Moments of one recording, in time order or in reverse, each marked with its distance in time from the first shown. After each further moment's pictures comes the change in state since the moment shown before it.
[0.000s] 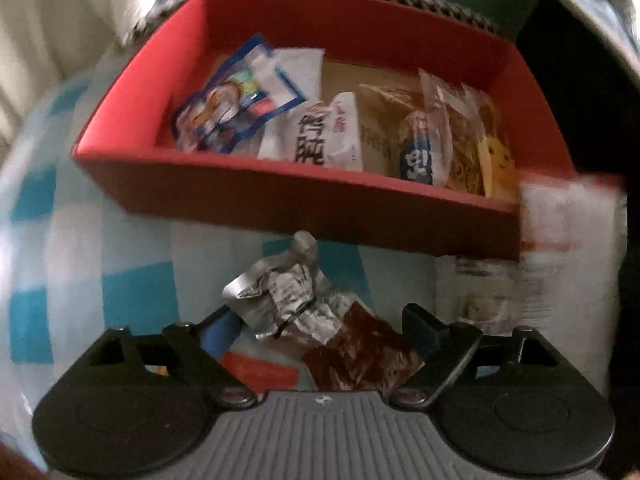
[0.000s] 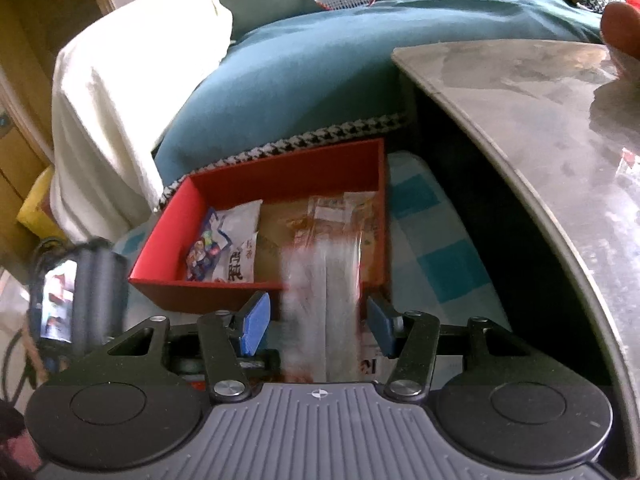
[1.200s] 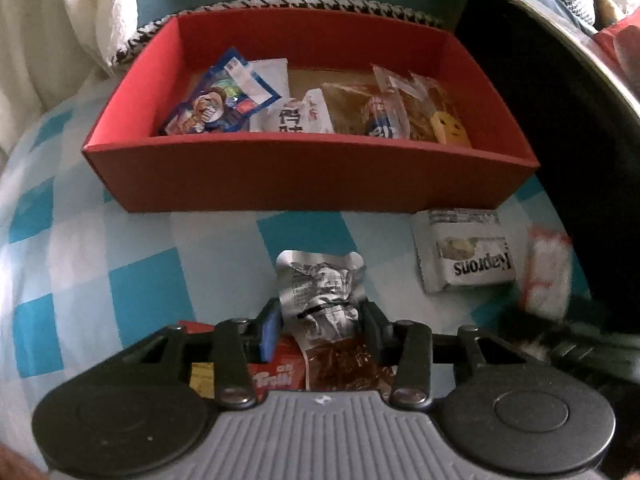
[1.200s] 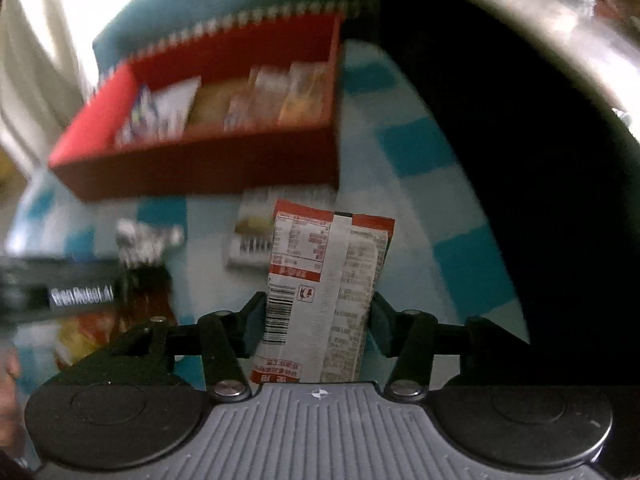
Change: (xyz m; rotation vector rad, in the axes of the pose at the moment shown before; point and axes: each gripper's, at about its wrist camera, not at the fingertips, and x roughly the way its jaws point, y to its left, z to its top) left arm -0.019 0.009 -0.069 0.112 -0.063 -0.119; right arm 0.037 -0.012 -0.051 -0.033 0.195 -0.158
